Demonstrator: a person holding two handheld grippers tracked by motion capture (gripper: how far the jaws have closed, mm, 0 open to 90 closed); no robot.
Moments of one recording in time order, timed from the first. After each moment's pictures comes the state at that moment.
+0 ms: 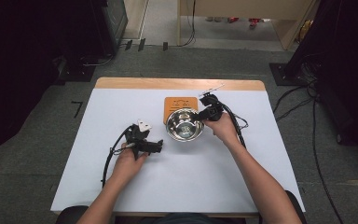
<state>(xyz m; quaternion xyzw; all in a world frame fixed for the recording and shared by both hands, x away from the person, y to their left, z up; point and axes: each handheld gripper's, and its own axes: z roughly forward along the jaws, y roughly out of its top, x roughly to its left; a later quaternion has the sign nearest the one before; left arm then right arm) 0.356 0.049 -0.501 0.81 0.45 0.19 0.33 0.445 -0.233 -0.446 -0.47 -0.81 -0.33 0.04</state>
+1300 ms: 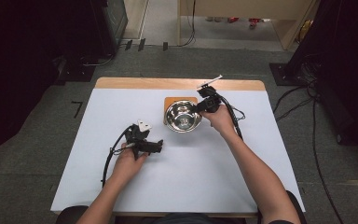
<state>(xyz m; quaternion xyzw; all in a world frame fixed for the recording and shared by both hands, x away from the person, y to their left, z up) 0.356 0.049 -0.501 0.81 0.45 0.19 0.33 0.472 -0.227 -0.436 -0.49 -0.81 -0.33 0.02</state>
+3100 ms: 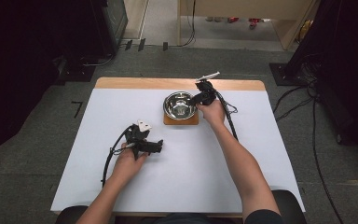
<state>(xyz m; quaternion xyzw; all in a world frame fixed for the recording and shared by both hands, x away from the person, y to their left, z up) 0.356 0.049 -0.501 0.81 0.45 0.19 0.33 0.523 -0.222 -0.466 -0.56 -0.76 -0.33 0.02</state>
